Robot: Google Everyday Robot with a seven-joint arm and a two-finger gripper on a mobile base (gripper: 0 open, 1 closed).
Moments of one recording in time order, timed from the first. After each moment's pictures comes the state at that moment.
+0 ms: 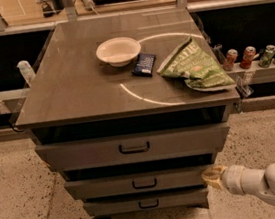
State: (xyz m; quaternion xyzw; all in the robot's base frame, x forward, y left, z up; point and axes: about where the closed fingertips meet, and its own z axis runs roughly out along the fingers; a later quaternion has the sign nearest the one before) arm 0.496 -0.243 0.435 -0.38 0.80 0.19 0.42
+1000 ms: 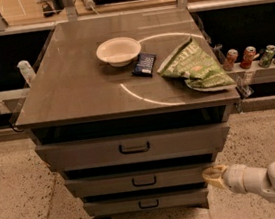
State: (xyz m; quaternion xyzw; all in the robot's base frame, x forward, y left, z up) arm 0.498 -0.246 0.437 -0.37 0.80 0.22 0.42
